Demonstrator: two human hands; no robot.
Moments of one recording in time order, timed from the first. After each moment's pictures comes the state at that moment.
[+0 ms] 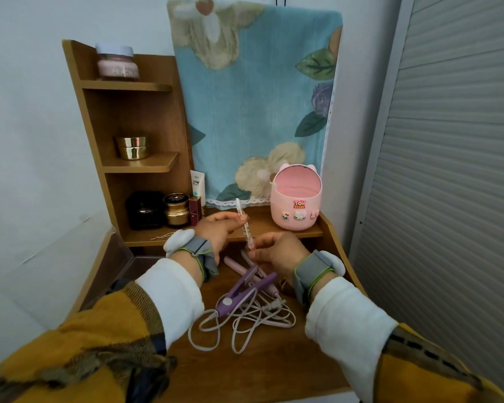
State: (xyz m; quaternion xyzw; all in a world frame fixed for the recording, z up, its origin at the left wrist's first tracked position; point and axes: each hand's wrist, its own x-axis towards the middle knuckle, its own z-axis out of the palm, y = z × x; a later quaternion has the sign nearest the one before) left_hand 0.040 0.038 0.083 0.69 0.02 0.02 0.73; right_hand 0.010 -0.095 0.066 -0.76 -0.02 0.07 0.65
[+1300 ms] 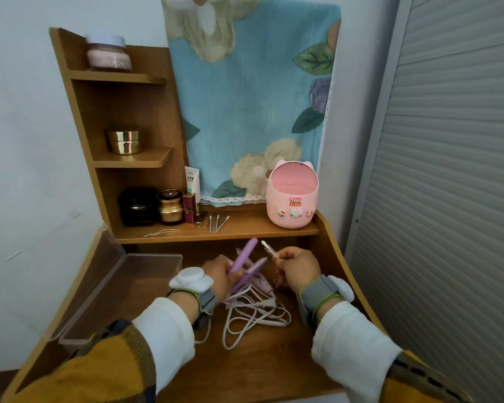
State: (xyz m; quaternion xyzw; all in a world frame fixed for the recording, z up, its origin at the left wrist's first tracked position) left_hand 0.030 0.046 0.012 0.97 -0.05 -0.05 0.23; right_hand 0.019 -0.125 0.019 -0.81 0.13 -0.05 0.56
